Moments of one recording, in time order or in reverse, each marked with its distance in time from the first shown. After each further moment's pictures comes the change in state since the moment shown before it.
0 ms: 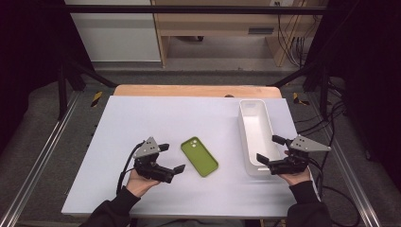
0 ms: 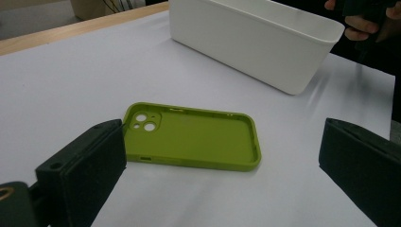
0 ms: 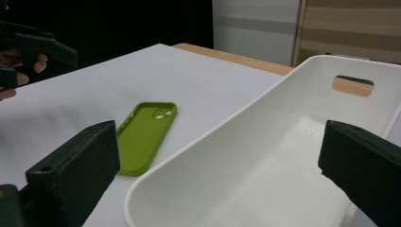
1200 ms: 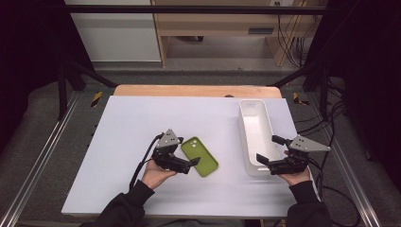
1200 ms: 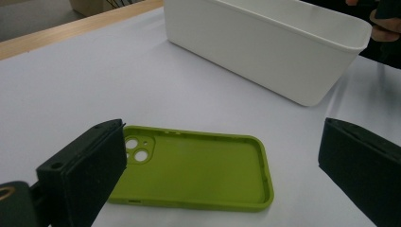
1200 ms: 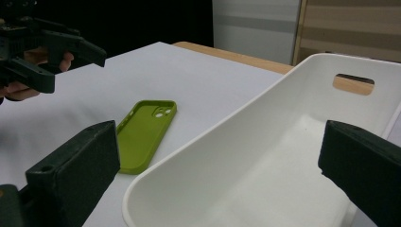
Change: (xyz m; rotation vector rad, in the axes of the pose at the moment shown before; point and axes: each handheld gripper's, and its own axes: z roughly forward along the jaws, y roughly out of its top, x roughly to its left) left arm -0.002 0.023 0.048 0.047 0.014 0.024; right arm 0.000 -0.001 0.001 0.007 0.000 -0.003
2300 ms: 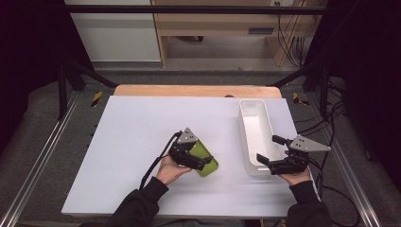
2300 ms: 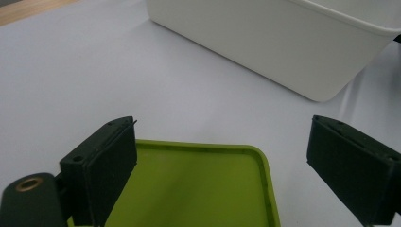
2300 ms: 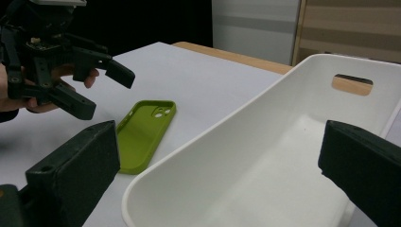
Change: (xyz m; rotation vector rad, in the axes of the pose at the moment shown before) left arm -0.007 0.008 0.049 0.103 -0.019 0.011; right arm 0.000 0.000 -0.001 0.001 -0.002 -0.001
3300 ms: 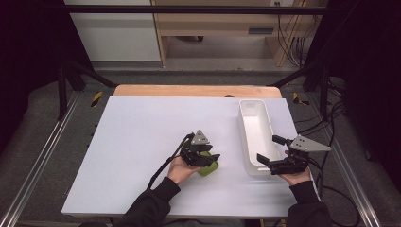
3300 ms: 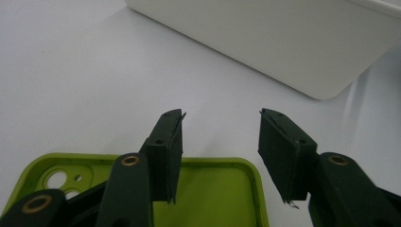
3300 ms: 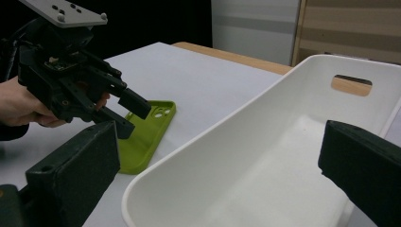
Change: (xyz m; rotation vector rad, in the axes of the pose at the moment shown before) left arm -0.011 0.003 0.031 0.046 -0.017 0.015; right arm 0.000 0.000 -0.001 0.001 -0.002 0.001
